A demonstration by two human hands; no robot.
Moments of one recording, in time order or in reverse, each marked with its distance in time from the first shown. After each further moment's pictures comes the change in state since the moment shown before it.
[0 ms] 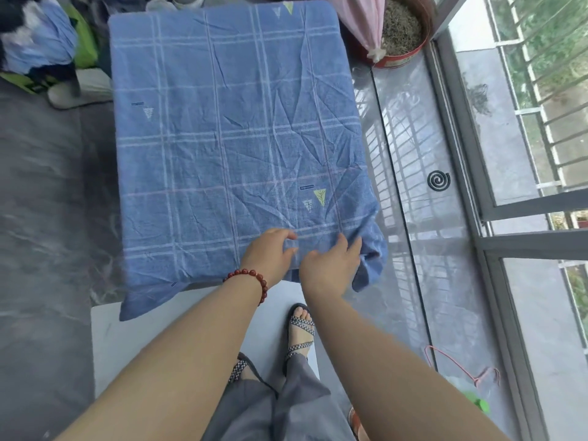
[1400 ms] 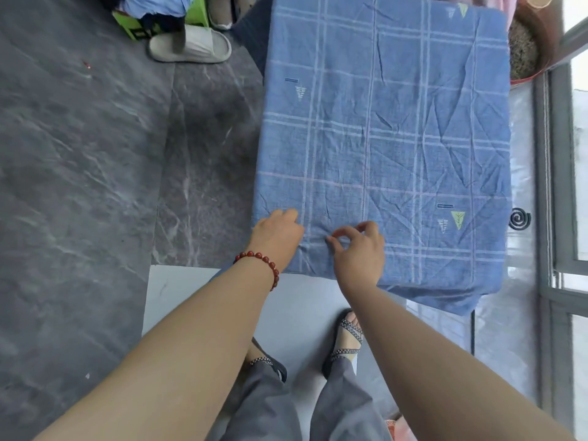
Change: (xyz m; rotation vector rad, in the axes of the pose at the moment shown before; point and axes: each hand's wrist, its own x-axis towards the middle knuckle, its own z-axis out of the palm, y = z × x) left_hand -0.028 -0.174 -0.119 0.498 0.059 0.032; right_hand -0.071 -0.064 0.141 -0.369 -0.088 -0.524
